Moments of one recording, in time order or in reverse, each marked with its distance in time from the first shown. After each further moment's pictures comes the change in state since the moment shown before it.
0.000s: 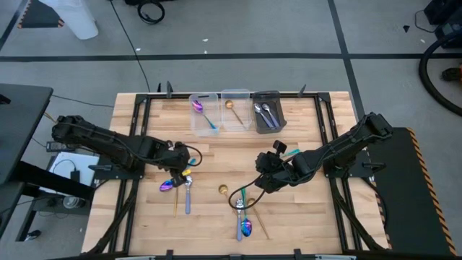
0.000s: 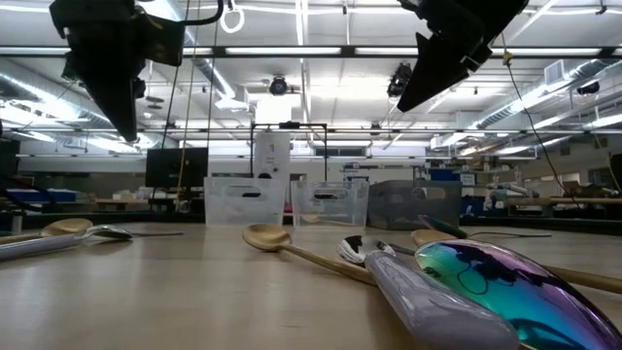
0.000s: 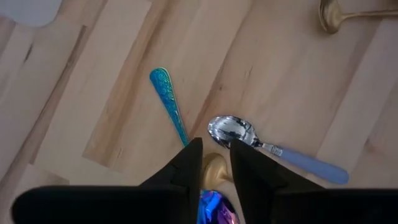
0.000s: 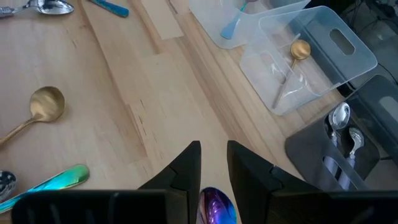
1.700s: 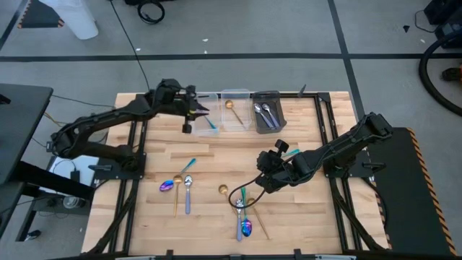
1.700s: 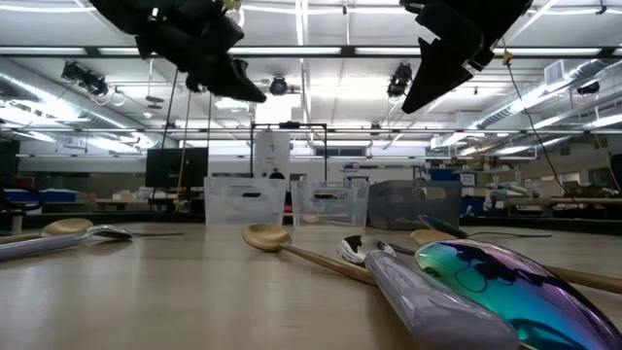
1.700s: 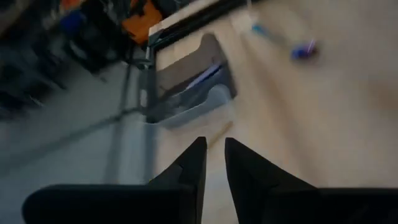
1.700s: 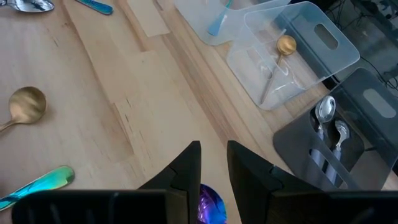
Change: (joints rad) left arm 0.817 0.023 0.000 0.745 0.527 1.351; right arm 0.000 0.000 0.000 -0.048 0.034 0.049
